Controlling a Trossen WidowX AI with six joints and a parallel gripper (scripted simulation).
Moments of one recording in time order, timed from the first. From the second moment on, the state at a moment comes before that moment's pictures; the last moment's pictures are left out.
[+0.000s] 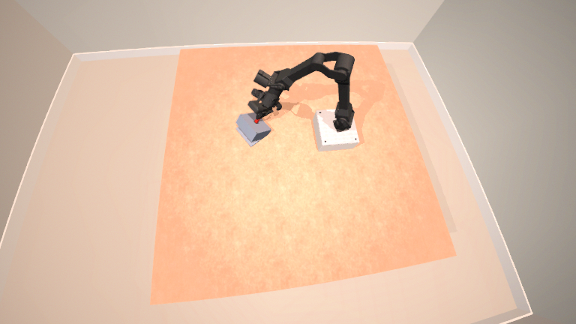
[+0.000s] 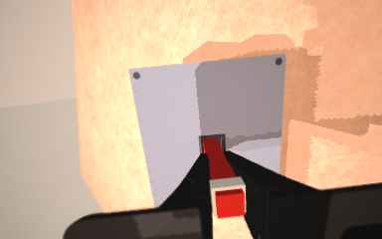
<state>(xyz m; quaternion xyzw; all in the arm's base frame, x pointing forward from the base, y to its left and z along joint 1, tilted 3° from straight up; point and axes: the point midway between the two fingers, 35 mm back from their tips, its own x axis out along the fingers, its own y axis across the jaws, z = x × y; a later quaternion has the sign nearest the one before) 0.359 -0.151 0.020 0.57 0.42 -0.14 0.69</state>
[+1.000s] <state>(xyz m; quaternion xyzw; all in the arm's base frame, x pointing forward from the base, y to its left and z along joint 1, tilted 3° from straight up) 0.360 -0.150 0.017 0.57 0.42 -0.14 0.69</state>
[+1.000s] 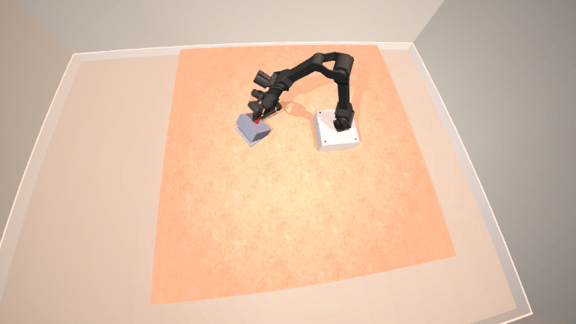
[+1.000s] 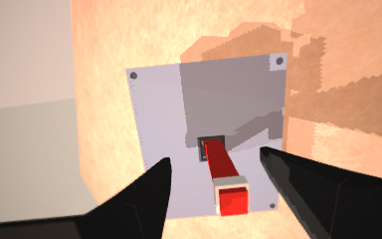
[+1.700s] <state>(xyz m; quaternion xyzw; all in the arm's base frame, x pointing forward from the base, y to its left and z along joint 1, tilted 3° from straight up) 0.339 -0.166 0.045 0.57 0.42 -0.15 0.69</state>
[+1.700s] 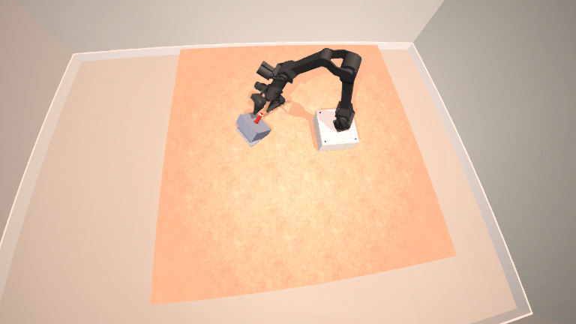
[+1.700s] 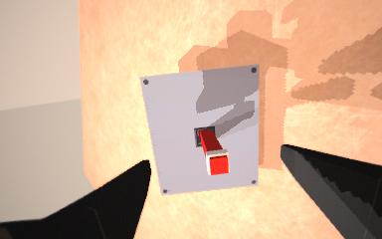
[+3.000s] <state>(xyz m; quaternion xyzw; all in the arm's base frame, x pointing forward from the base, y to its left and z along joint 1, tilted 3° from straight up) 0.299 -0.188 0.095 0.57 0.43 -0.16 0.68</state>
